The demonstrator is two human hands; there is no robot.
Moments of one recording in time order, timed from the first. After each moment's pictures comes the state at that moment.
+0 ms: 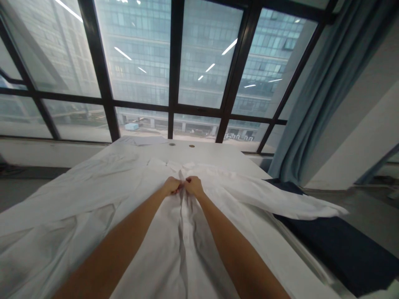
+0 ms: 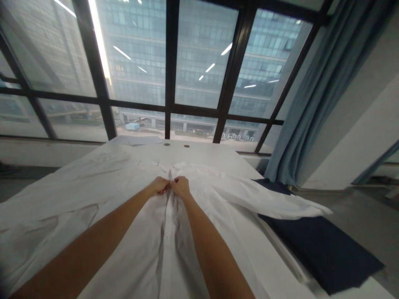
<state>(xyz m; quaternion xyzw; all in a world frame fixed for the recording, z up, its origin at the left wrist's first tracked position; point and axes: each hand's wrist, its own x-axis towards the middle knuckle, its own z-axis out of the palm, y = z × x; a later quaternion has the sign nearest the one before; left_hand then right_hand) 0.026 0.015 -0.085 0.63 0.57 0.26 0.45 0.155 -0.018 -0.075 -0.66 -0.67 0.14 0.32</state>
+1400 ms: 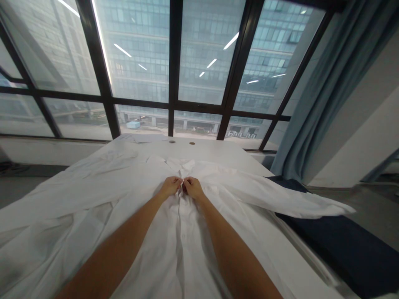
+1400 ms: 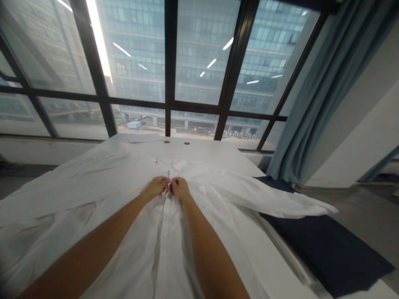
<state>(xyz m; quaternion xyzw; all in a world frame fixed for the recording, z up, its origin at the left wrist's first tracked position) 0.025 -0.011 -0.091 0.66 0.51 0.37 0.40 0.162 -0.019 -0.105 -0.58 -0.65 0.26 0.42</state>
